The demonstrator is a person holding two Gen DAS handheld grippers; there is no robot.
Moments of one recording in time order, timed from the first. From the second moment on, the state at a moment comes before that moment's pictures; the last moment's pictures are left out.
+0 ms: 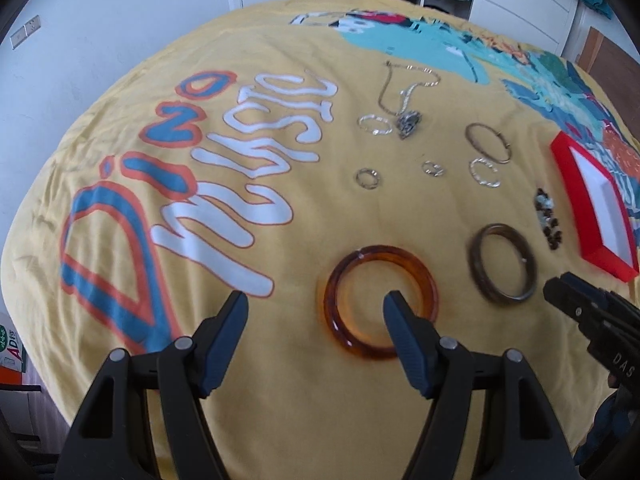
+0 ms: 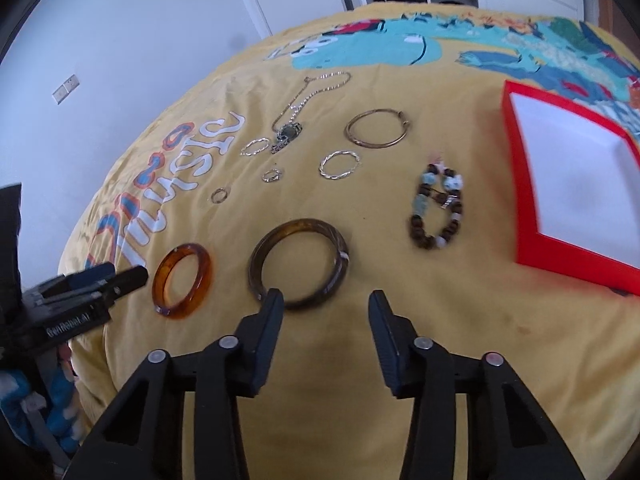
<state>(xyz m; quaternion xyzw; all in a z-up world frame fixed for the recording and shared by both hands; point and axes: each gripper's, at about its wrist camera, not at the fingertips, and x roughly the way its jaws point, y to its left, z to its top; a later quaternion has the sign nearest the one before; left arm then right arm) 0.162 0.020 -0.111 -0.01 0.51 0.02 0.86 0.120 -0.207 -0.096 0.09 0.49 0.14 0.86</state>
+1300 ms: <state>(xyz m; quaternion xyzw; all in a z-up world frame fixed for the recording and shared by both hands) 0.114 -0.031 -0.071 0.10 0.46 0.05 0.88 0.044 -0.259 -0.036 0.09 0.44 0.09 0.89</state>
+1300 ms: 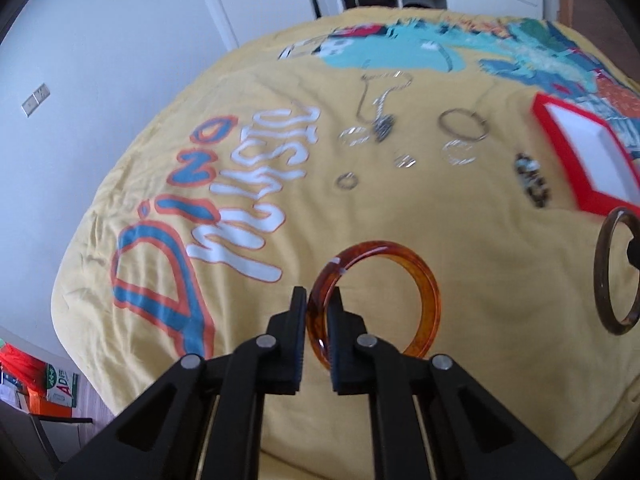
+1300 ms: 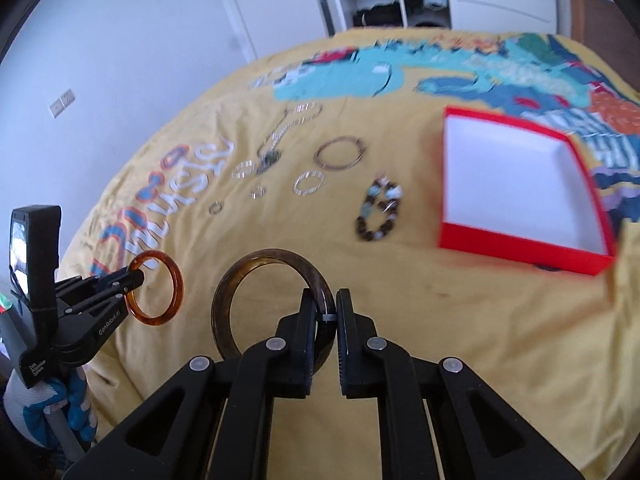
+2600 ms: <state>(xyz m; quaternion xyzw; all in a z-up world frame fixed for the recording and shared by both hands) 0.314 -0.333 -0.069 0.13 0.45 -0.14 0.87 0.228 -0.484 -0.040 0.06 0.42 -0.06 0.90</state>
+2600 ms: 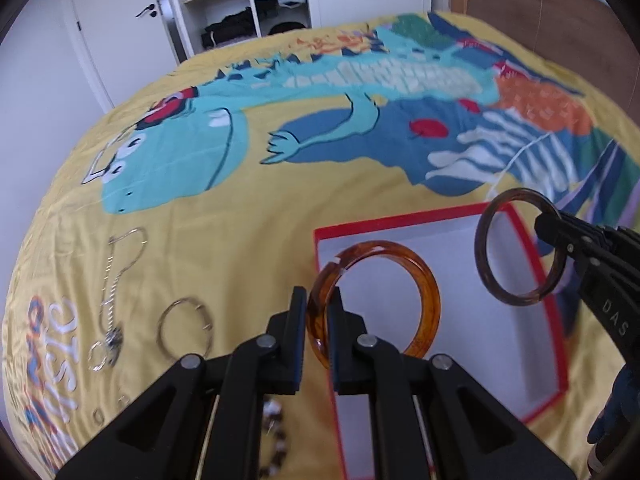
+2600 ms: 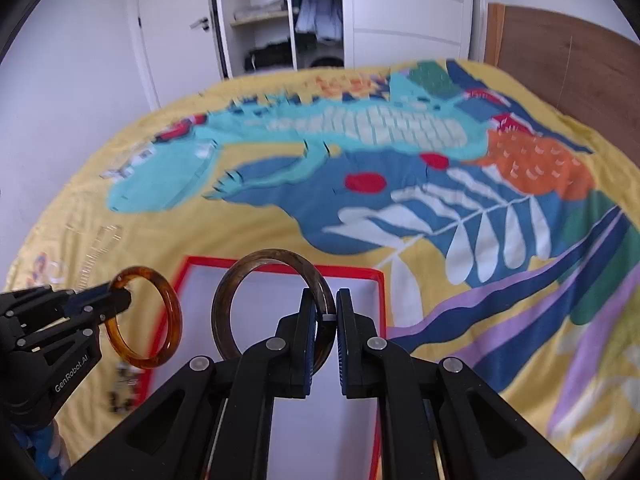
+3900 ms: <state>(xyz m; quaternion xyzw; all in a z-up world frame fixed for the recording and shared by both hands) 0.275 -0.301 -0.014 0.10 0.44 -0.17 0.88 0.153 -0.478 0.038 0.00 0.38 -0.07 0.92</state>
